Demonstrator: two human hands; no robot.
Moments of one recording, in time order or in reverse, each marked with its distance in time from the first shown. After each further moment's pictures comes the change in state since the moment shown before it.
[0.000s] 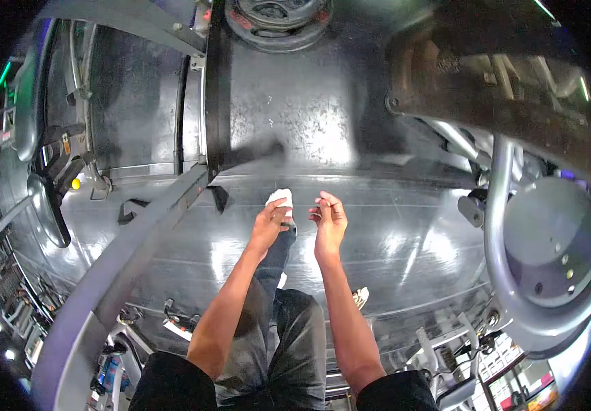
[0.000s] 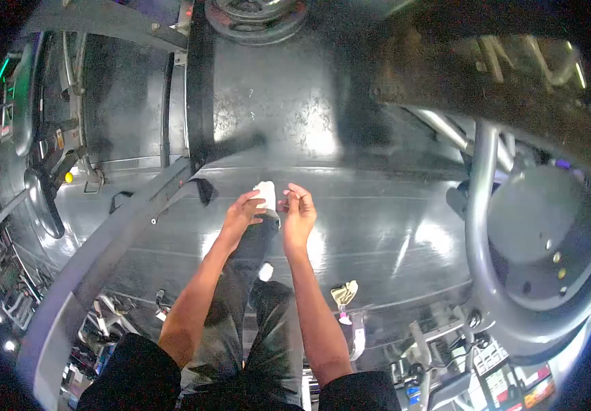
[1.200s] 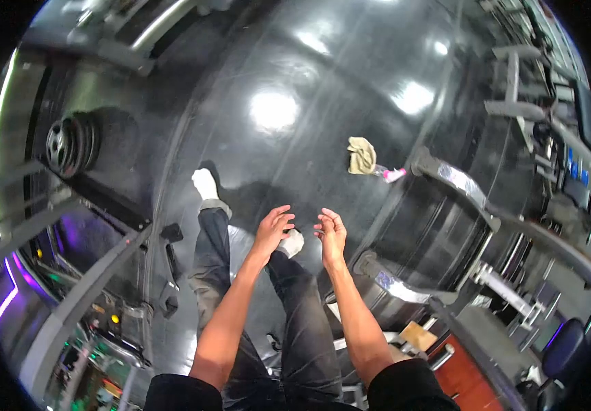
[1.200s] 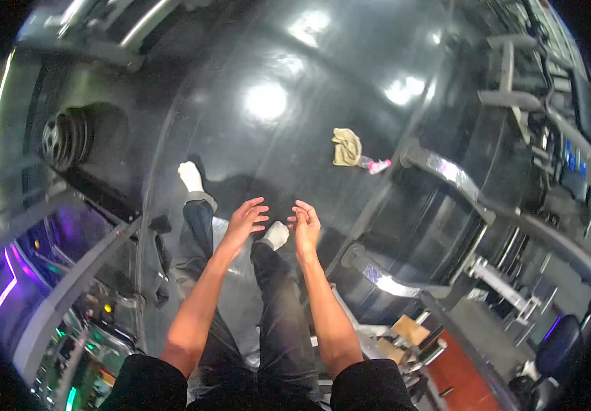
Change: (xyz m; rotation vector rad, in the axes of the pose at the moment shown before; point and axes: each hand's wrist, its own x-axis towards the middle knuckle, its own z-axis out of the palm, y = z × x) left_hand -0.189 -0.290 0.116 0.960 -0.620 -0.225; right_hand -0.313 0.263 -0.314 0.729 0.712 0.023
